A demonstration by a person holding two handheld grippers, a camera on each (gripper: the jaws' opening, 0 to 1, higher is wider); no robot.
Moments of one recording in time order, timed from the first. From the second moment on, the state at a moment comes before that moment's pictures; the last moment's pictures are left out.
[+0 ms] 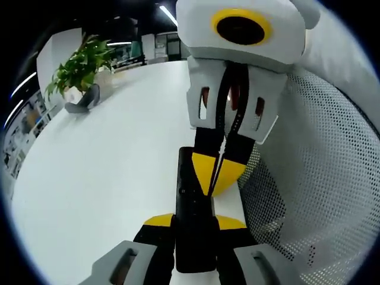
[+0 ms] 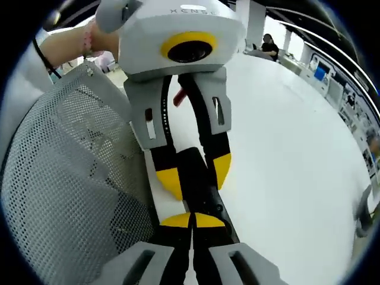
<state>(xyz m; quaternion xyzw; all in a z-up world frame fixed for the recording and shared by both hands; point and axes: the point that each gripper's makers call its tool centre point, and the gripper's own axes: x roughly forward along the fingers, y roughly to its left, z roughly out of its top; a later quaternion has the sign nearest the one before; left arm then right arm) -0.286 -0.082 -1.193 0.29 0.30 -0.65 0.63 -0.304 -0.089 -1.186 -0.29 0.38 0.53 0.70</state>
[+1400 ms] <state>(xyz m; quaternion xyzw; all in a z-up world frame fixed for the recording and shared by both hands) -0.287 -0.084 -1.191 0.29 0.29 -0.65 0.63 -0.284 -0.090 -1.183 -0.34 0.39 0.52 0.68</state>
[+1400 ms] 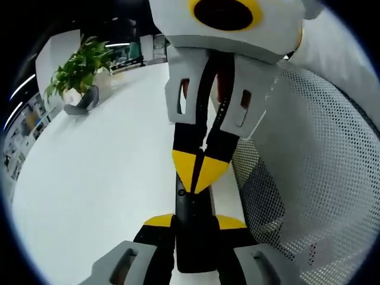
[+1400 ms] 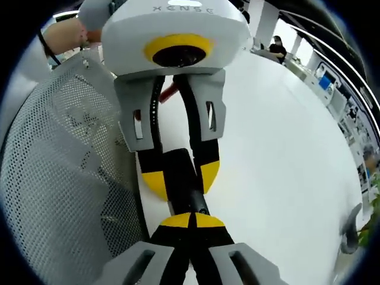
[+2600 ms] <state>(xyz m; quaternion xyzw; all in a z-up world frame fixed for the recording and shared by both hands) -0.284 -0.084 -1.193 0.28 0.29 -0.65 0.64 -0.278 -0.090 -1.185 -0.33 0.44 0.50 0.67</state>
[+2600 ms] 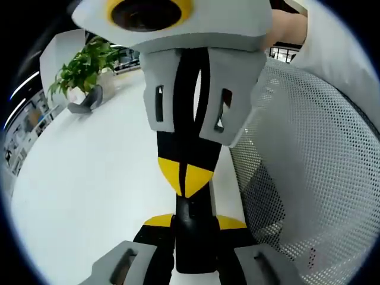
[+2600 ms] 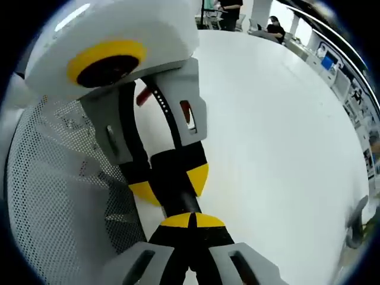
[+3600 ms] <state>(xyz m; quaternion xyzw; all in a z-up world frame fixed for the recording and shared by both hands) -0.286 -0.084 -1.193 0.28 0.29 -0.64 0.65 -0.297 -0.077 -1.185 -0.37 0.39 0.52 0.66</state>
